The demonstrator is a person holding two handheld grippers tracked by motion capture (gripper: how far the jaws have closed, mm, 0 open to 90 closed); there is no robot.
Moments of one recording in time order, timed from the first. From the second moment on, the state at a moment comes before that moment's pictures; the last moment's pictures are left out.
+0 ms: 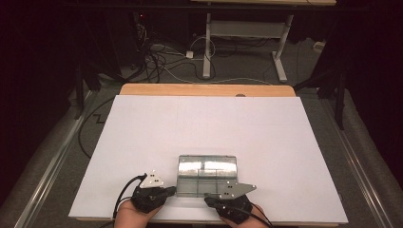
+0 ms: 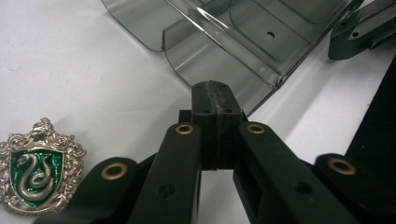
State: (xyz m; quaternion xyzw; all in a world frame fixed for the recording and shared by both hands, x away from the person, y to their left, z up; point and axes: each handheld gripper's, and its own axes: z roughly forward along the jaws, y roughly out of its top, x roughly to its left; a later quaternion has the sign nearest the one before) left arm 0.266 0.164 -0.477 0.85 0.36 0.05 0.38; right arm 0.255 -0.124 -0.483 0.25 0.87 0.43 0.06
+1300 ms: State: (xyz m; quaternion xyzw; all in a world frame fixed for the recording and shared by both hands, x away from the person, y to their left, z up) left arm 0.266 0.164 -0.474 0.85 0.35 0.06 0.38; right arm 0.255 -0.126 -0.481 0.25 0.85 0.45 0.05
